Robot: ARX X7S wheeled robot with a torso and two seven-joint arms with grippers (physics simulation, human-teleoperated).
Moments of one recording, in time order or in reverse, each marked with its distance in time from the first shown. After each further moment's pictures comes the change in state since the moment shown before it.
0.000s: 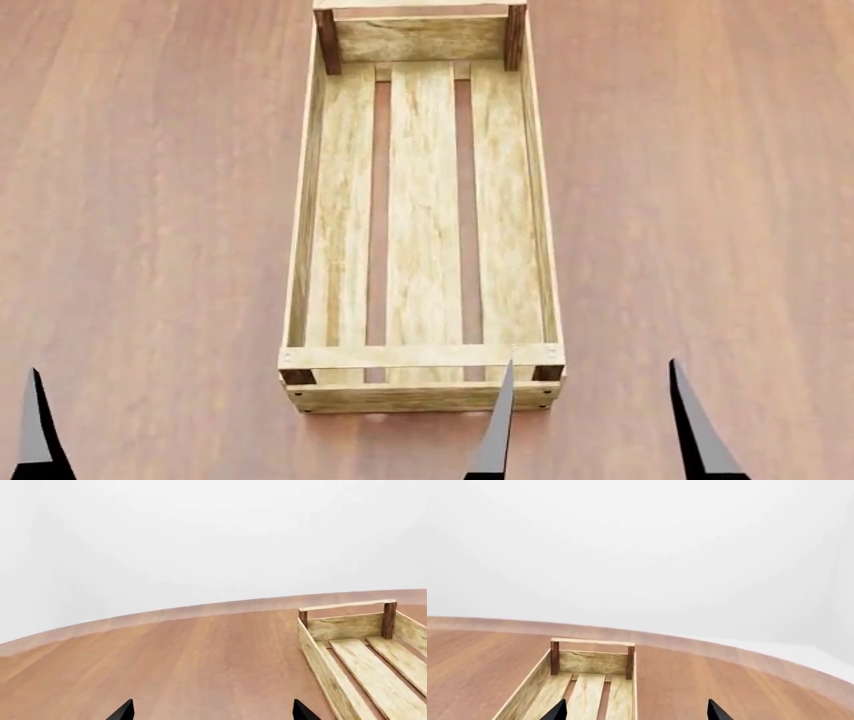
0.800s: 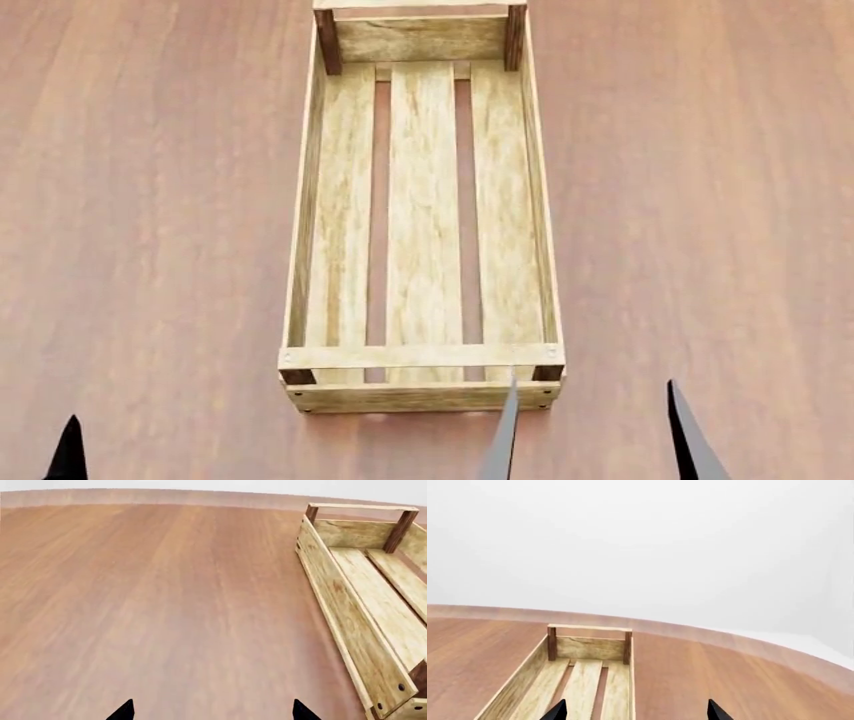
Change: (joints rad) left arm -0.064 -0.055 -0.084 -0.092 -0.375 -0.307 0.086; right arm -0.017 0.007 -0.013 0.061 0.004 -0.043 0.024
